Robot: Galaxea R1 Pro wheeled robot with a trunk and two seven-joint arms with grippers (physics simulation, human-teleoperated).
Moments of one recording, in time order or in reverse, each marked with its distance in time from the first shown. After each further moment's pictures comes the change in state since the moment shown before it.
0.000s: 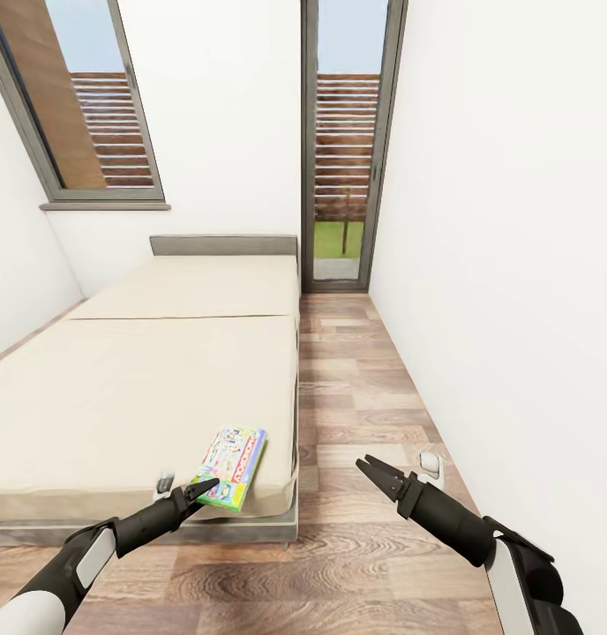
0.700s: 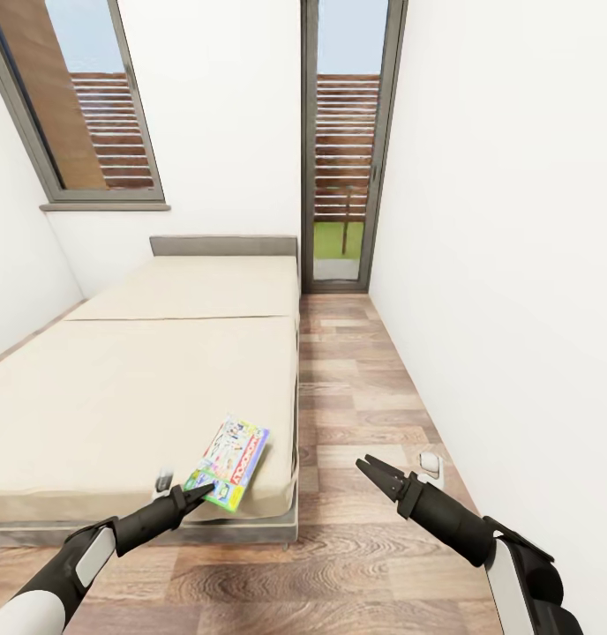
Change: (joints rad) left arm -0.001 0.000 0.006 -0.001 0.017 0.009 -0.002; right arm 0.000 0.000 0.000 0.000 0.000 0.000 0.000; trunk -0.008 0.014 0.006
